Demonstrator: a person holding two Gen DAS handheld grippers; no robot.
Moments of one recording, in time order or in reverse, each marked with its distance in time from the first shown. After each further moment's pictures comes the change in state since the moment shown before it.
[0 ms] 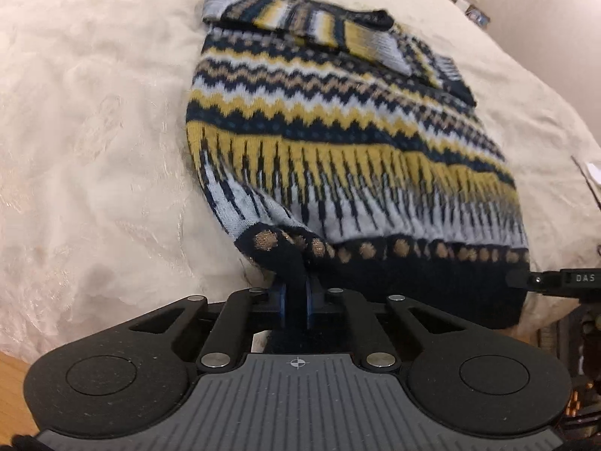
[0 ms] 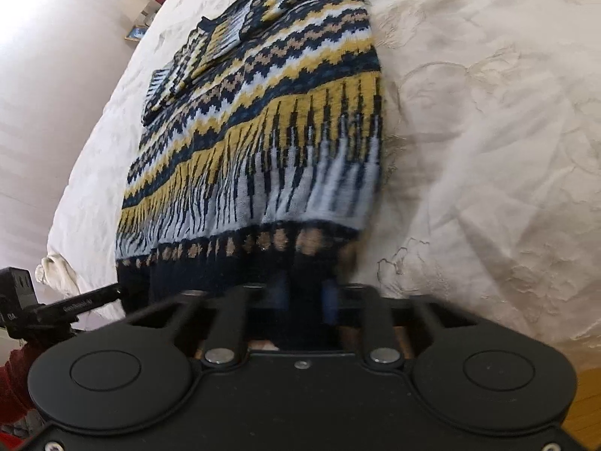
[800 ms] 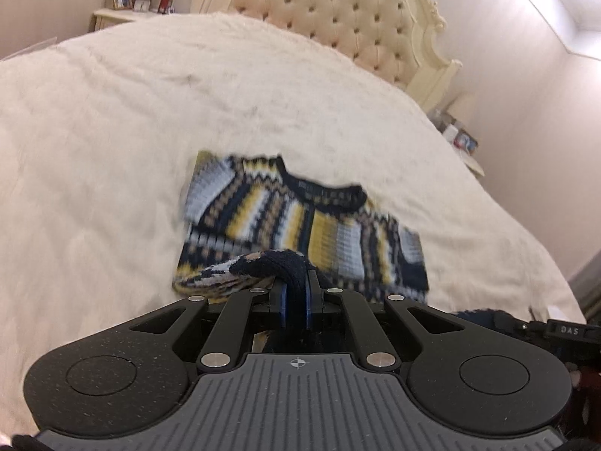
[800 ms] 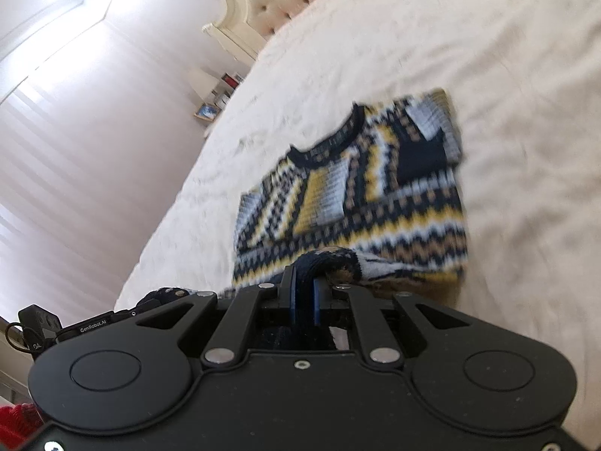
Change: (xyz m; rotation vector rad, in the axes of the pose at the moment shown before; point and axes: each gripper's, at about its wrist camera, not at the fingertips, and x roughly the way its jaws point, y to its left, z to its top) left arm -0.076 -0.027 0.125 -0.131 -0.366 -0.046; right arm -0.068 0.052 0.113 -0.078 -0.288 0.188
